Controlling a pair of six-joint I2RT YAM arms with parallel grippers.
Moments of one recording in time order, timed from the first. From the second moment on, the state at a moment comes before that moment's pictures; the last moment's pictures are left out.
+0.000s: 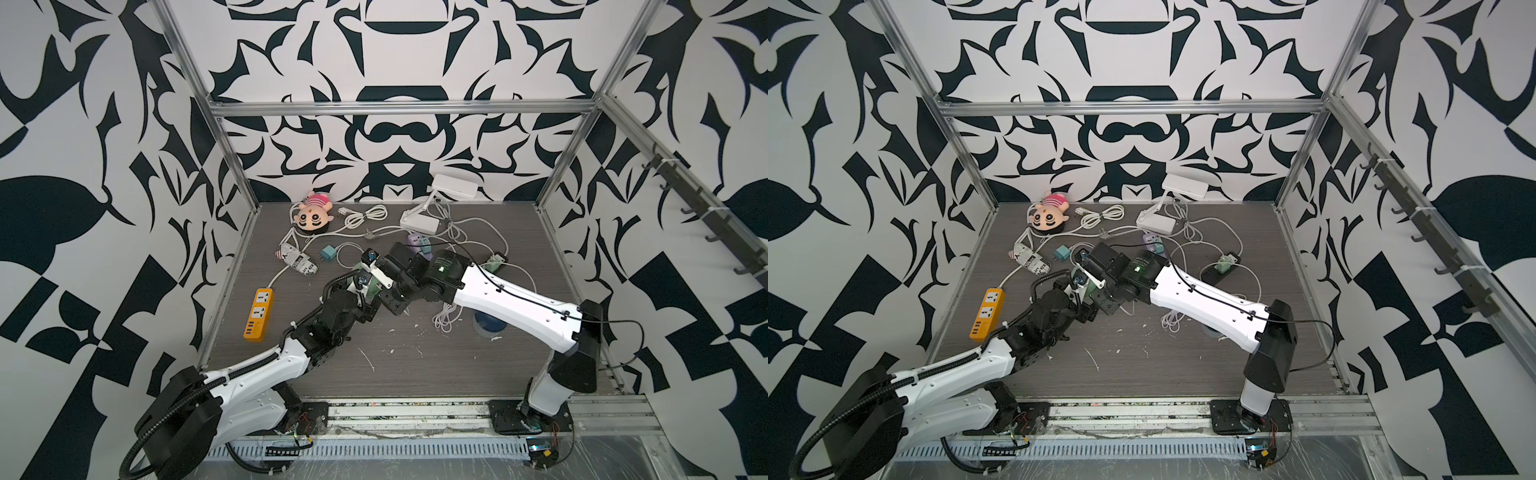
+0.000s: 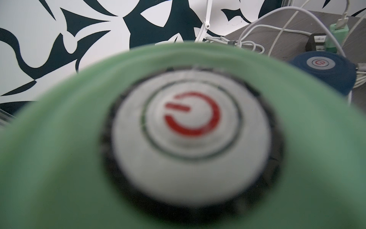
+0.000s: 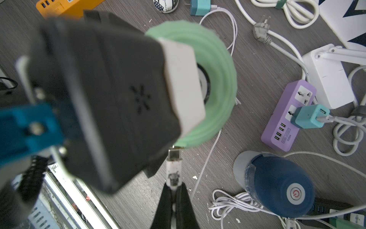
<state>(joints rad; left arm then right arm) -0.80 1.08 0.44 0.26 -0.39 0.09 1.04 1.71 1.70 -1.02 0.12 0.13</state>
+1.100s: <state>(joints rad) -0.79 1.07 0.44 0.24 -0.39 0.07 1.04 1.75 1.75 -1.05 0.14 0.13</state>
